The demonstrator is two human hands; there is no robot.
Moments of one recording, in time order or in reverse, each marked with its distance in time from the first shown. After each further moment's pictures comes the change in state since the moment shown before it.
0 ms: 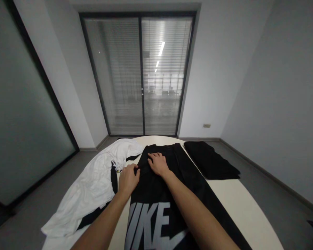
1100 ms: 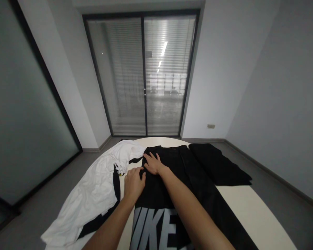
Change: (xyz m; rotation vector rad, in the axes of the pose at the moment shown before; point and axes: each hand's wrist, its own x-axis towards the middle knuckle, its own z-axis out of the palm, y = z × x) left_hand -0.002 0.011 0.008 0.001 0.015 -0.015; right_hand 0.047 -0.010 0.025 0.038 -0.326 -0.129
